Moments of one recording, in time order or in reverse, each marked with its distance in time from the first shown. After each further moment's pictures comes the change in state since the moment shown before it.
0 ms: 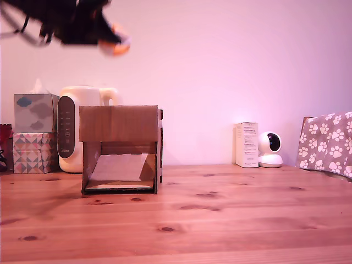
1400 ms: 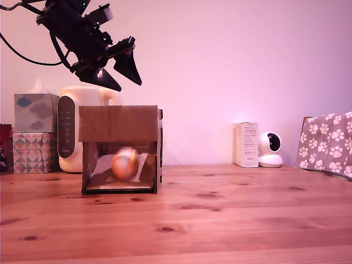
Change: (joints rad) arm 0.043 0.435 0.524 -0.536 0.021 0.052
